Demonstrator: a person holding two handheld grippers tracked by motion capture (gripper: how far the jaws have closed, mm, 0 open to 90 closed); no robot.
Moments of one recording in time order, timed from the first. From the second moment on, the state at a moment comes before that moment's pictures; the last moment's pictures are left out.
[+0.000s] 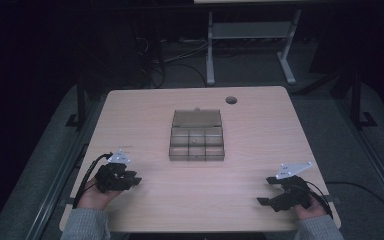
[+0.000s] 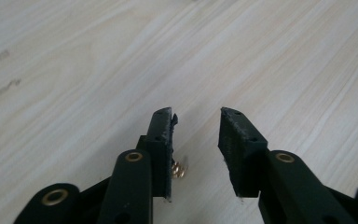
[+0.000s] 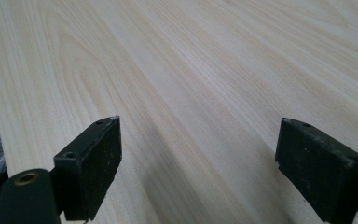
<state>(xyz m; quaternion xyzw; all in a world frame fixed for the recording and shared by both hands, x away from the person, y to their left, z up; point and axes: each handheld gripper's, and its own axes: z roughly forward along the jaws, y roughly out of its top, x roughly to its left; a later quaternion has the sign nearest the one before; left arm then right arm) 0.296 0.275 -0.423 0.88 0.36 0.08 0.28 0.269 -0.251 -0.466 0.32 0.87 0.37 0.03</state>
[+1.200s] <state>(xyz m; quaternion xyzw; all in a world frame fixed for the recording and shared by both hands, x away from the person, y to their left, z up) 0.297 0.272 -0.440 0.90 0.36 0.08 0.23 0.269 -0.249 -0.464 0.31 0.87 0.37 0.03</state>
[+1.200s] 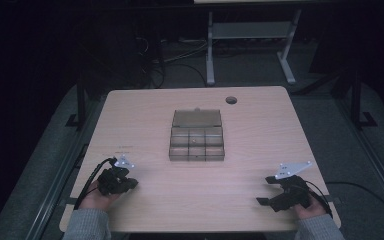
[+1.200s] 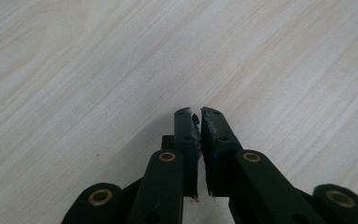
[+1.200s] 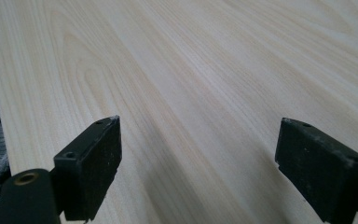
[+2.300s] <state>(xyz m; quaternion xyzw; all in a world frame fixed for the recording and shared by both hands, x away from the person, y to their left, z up) 0.337 0.216 -0.402 0.91 0.32 0.05 0.27 0.268 -0.252 -0.466 0.32 0.87 0.38 0.04</state>
